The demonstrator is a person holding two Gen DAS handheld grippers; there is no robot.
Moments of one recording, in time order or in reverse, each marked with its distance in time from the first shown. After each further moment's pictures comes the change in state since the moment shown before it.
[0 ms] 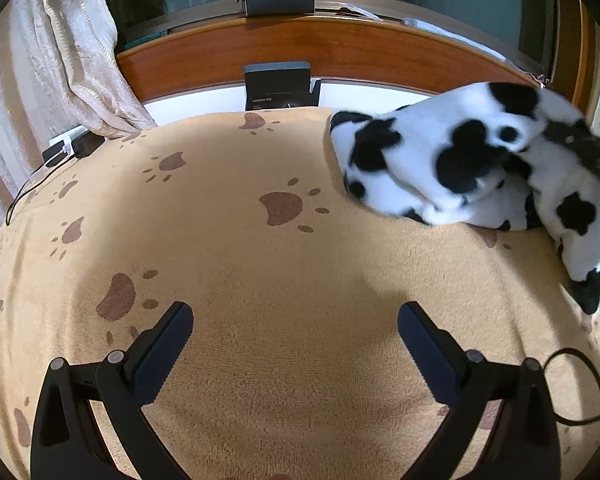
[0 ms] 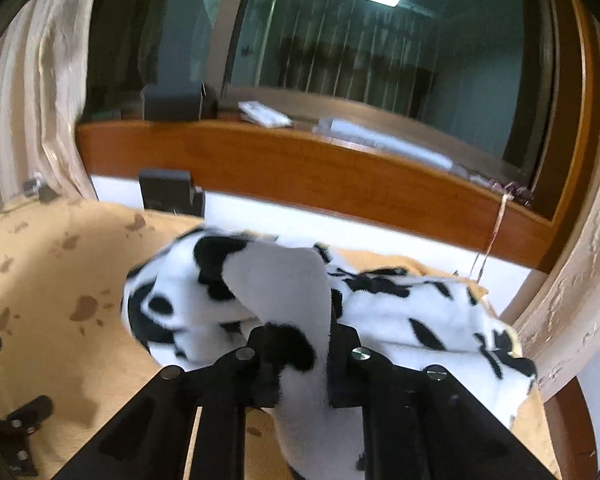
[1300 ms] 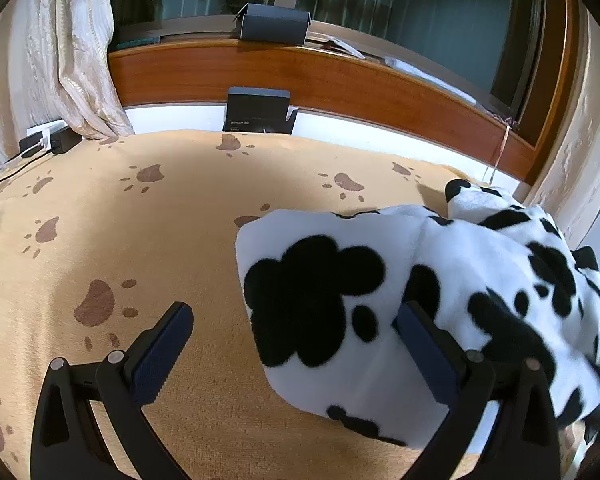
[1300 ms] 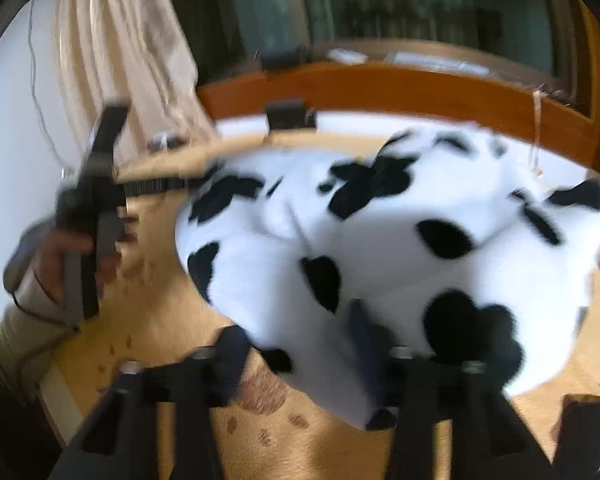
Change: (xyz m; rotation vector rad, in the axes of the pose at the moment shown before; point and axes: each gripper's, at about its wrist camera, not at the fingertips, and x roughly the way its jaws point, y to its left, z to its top) left arm -0.017 0.017 -0.002 -0.080 -0.069 -0.197; right arm -0.124 -0.024 -0.132 0.103 0.140 0.417
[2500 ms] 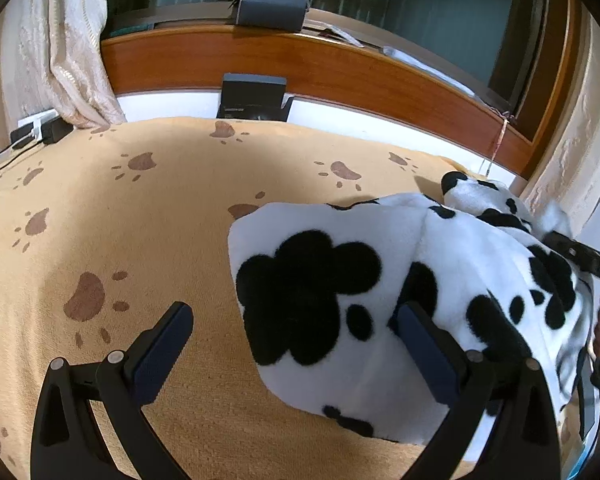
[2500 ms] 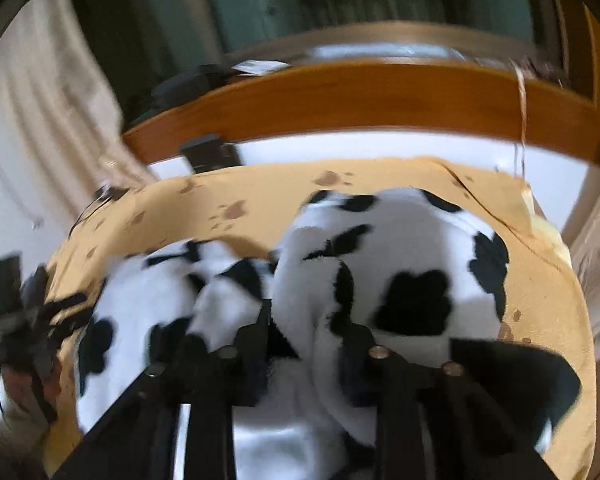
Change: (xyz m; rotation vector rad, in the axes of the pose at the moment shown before) left arm 0.003 0.000 0.000 0.011 0.026 -0.035; right arm 0.060 -0.095 0.105 0.049 0.060 -0.014
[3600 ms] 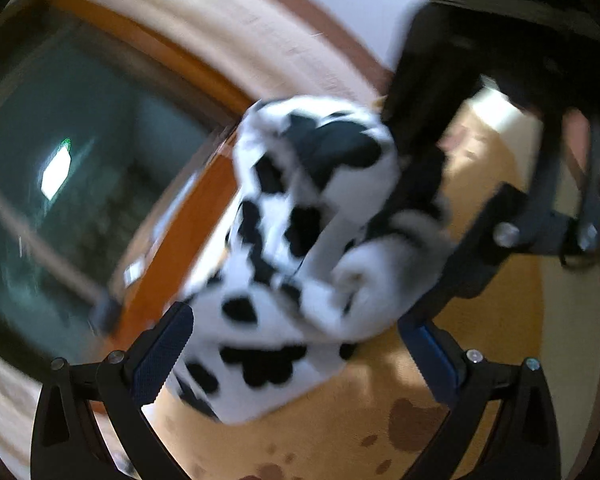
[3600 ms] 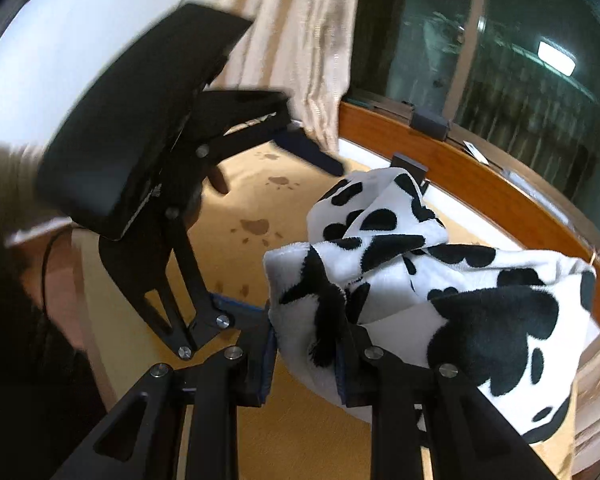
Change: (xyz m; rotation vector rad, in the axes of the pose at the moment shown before) left arm -0.136 -0.145 -0.161 1.409 -0.411 -0.078; right arm -0.108 0.212 -0.172 -0.630 -0.111 0.099
